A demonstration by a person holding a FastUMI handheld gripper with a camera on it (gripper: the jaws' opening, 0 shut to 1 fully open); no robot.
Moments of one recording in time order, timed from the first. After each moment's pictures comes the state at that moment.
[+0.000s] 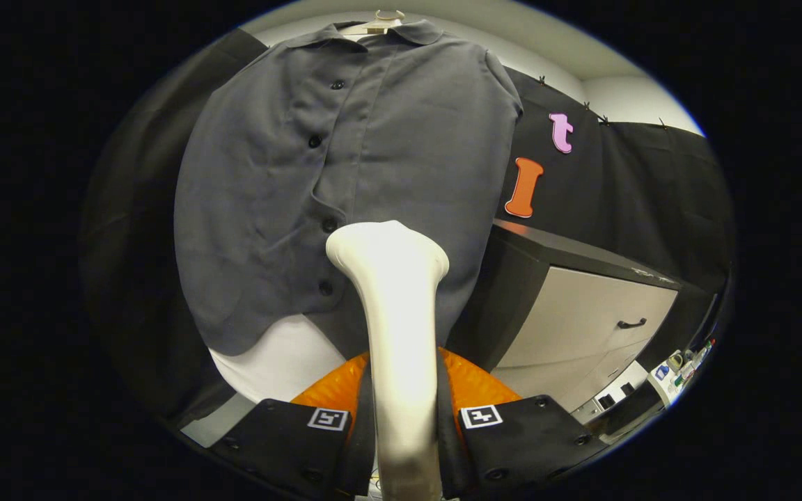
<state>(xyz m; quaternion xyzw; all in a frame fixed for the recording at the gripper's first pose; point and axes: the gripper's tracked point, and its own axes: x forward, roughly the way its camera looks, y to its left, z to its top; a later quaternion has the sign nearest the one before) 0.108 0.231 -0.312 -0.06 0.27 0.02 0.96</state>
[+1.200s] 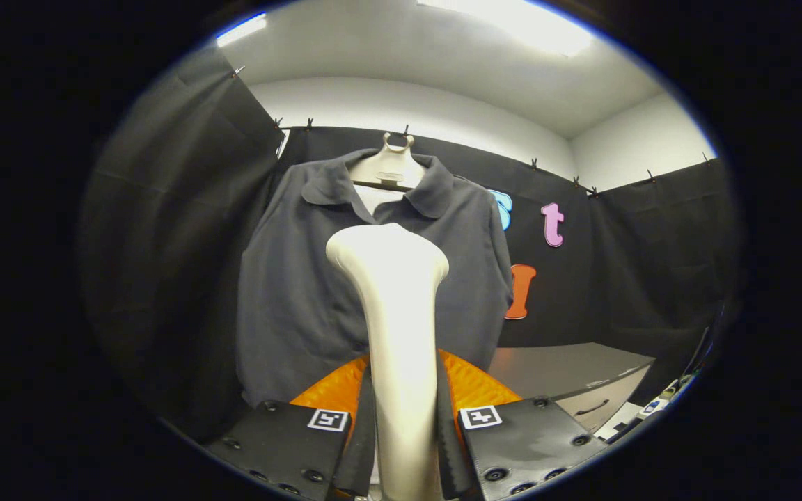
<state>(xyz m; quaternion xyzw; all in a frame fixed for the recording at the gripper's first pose) 0.130 0.306 -0.069 -0.04 0.06 0.05 1.00</state>
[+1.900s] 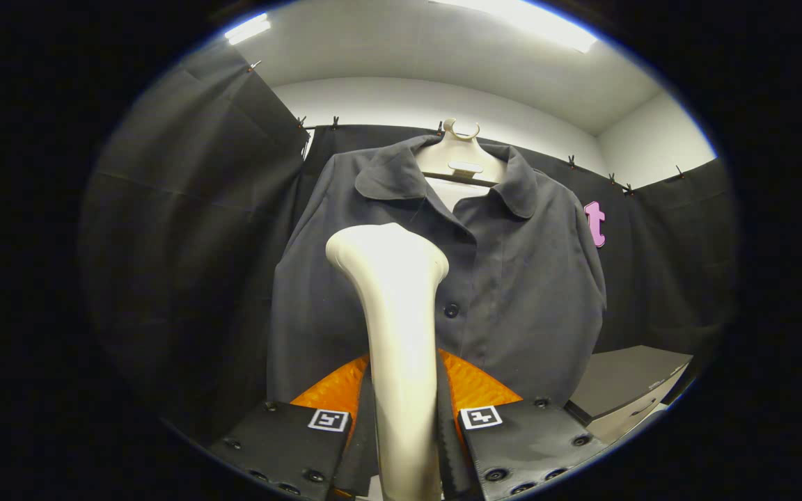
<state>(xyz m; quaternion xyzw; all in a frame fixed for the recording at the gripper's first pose) 0.199 0.393 -0.094 -0.03 0.07 0.09 0.99</state>
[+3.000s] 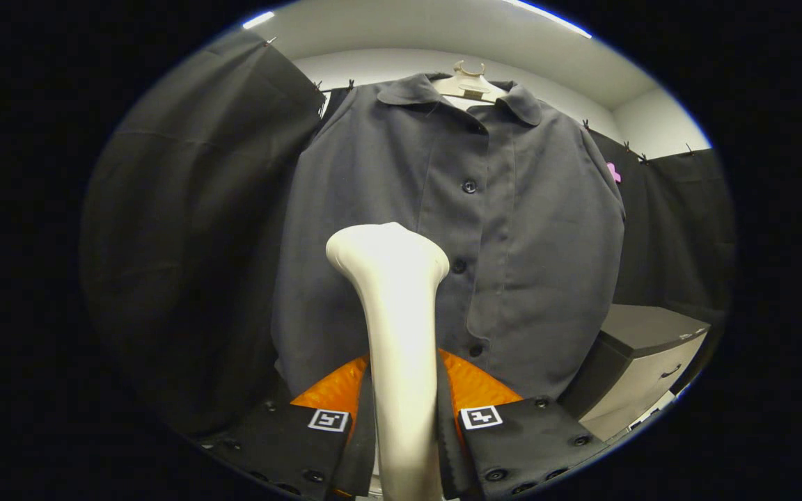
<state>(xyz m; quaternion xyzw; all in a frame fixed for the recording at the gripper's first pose) 0.141 0.381 -0.228 -0.04 0.15 0.12 0.98</state>
